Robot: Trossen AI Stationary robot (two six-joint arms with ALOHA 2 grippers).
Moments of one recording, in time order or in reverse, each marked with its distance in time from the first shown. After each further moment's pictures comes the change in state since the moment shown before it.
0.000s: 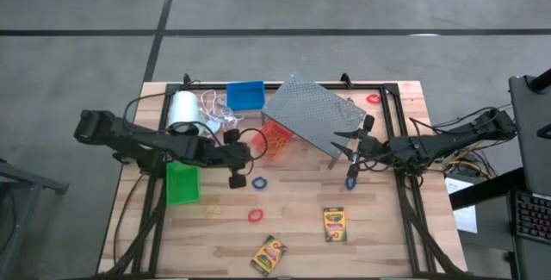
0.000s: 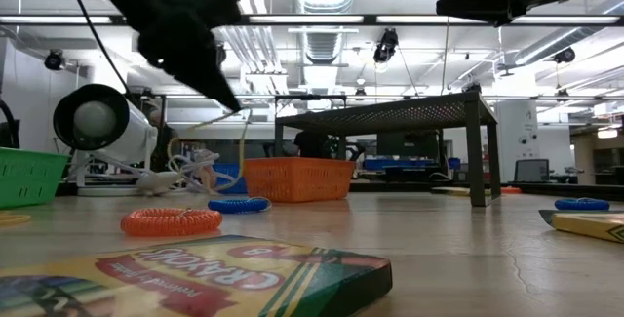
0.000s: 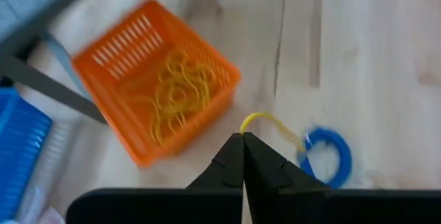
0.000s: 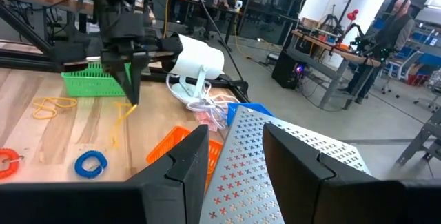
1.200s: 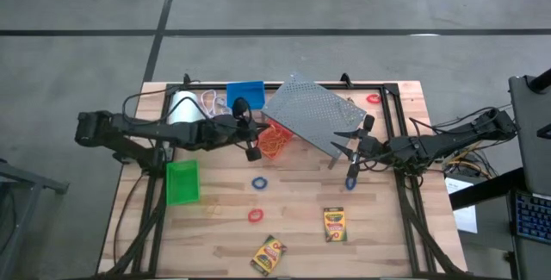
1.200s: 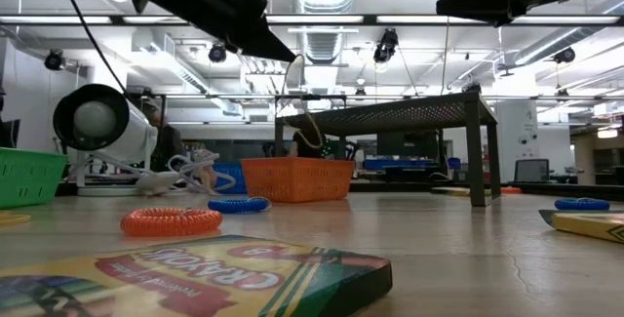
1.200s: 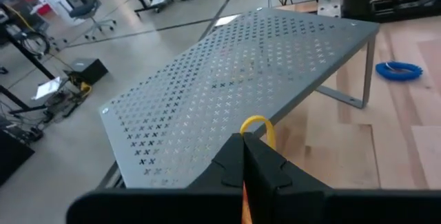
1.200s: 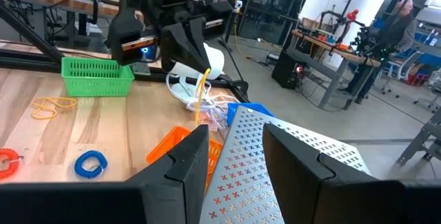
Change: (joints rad) left arm 0.202 0.004 0.001 0.479 -0.005 0.313; right arm 0.000 0.000 0.000 0.000 0.000 -0.002
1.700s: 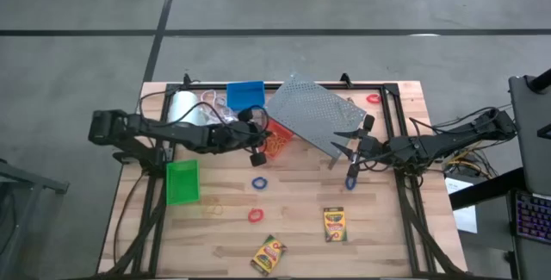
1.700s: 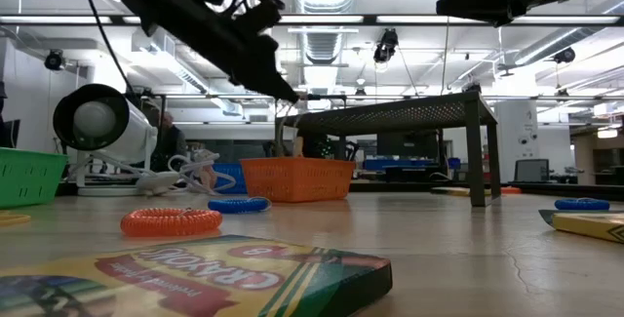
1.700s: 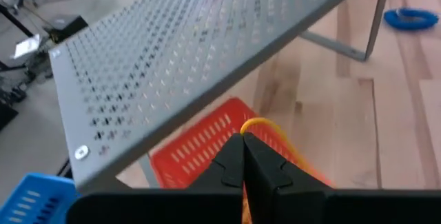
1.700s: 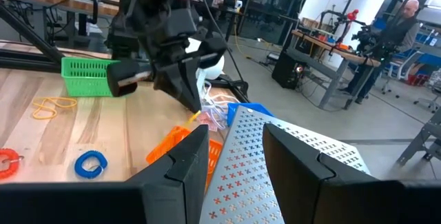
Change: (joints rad) left arm 0.002 0.145 0.000 -0.021 0.000 -0.091; right arm 0.000 0.000 0.000 0.000 0.000 0.001
